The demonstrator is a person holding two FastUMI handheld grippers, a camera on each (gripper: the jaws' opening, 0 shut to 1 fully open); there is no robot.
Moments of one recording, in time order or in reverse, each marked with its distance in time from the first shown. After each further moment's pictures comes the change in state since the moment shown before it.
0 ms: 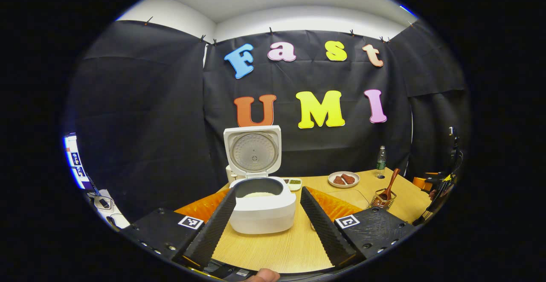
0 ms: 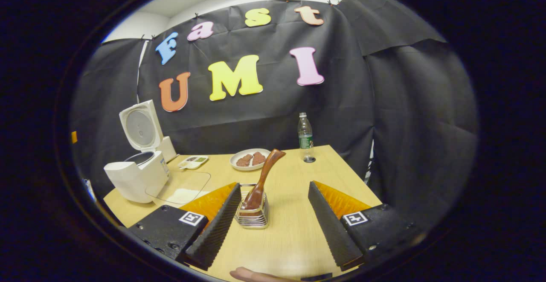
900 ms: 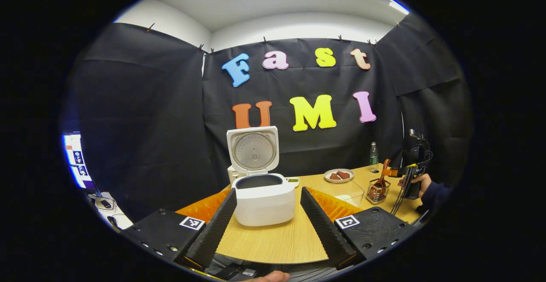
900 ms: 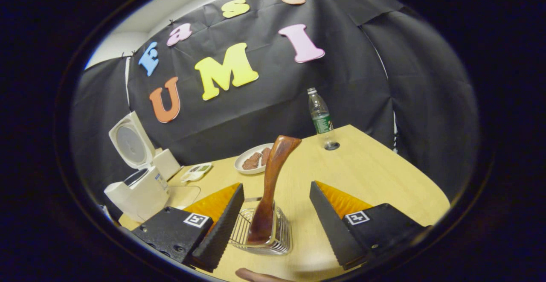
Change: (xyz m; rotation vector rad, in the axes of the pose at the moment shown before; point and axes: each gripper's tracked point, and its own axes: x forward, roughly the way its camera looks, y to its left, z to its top) left arm -0.052 0.014 -0.040 0.035 -0.020 -0.045; right arm 0.133 0.015 -0.022 0.197 0.038 0.075
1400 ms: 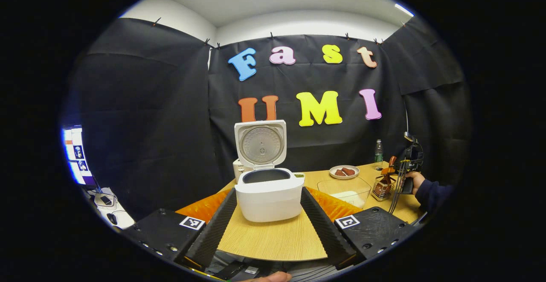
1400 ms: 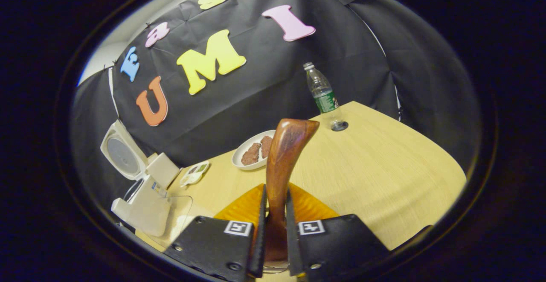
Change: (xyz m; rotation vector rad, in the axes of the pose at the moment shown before) left arm 0.002 0.023 -0.013 -0.020 0.028 0.013; right arm 0.039 0.010 -0.011 0.108 0.087 -0.021
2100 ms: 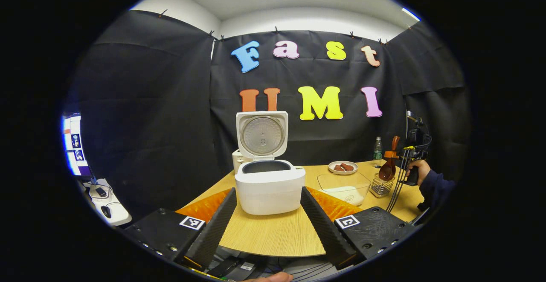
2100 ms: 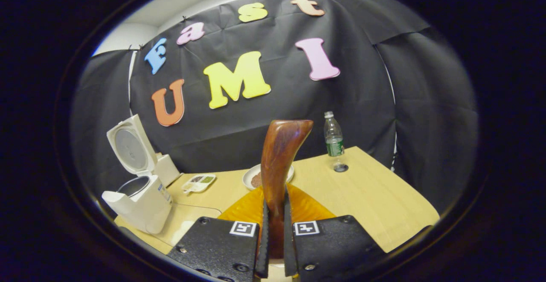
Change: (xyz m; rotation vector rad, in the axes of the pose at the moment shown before) left arm -0.003 0.006 -0.021 -0.032 0.042 -0.019; right arm -0.060 0.065 0.062 -0.246 -0.201 -0.017
